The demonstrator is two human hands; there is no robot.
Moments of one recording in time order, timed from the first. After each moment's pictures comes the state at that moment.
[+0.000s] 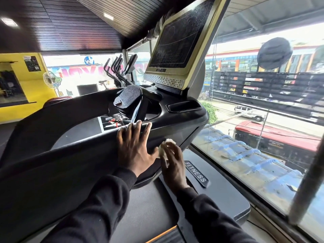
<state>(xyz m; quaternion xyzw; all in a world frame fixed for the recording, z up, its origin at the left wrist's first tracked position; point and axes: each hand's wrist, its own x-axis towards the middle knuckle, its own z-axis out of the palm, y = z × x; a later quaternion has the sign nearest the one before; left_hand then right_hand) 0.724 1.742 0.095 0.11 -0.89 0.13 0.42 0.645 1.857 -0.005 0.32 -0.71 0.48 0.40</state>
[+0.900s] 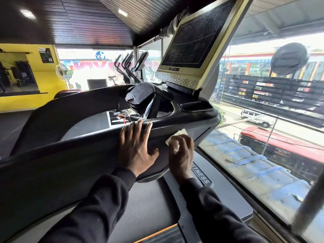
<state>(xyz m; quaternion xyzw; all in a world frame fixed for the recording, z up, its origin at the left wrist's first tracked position) 0.754 1.720 0.090 0.14 -0.90 0.12 0.41 0.659 1.843 0.037 0.25 -0.70 0.54 0.39</state>
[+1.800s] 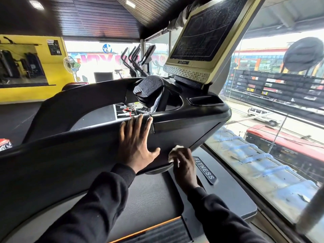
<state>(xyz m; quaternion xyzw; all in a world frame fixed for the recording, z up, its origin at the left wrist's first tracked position) 0.778 1.703 0.082 0.15 -0.89 0.12 0.41 0.676 1.852 -0.019 0.36 -0.75 0.45 0.33</state>
